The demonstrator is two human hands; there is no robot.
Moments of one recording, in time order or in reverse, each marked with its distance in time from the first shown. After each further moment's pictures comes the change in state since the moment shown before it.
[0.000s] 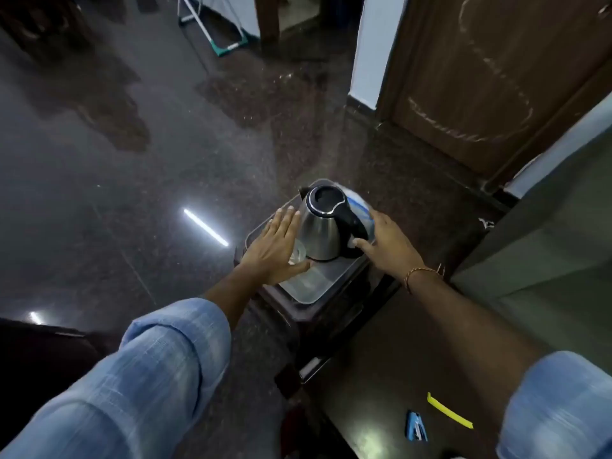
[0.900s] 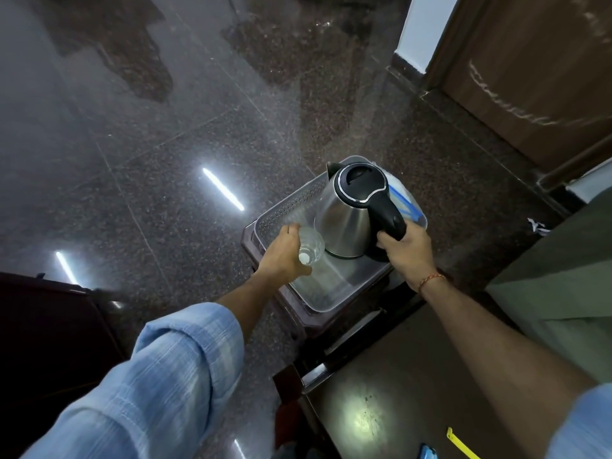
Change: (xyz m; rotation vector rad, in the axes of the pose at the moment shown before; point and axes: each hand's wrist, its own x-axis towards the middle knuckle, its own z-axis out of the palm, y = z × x) left_hand 0.040 -0.037 0.087 -0.392 -0.077 -0.504; right_hand 0.073 0.041 0.085 0.574 0.167 0.267
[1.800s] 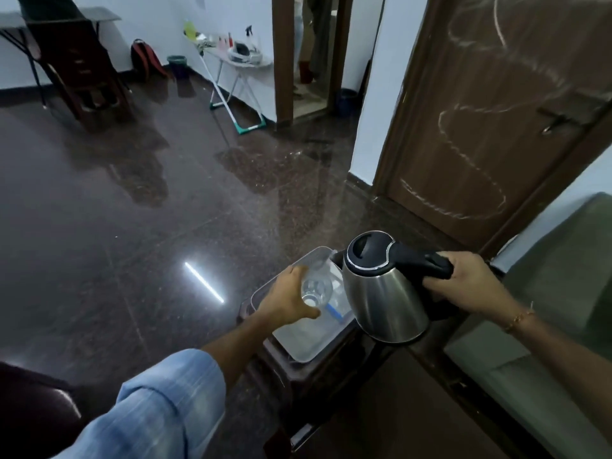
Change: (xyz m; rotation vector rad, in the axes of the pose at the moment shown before) left_hand -0.114 0.112 -0.125 -0.163 0.088 0.249; right_hand -0.132 -0.173 -0.229 -0.397 -0.104 -0.358
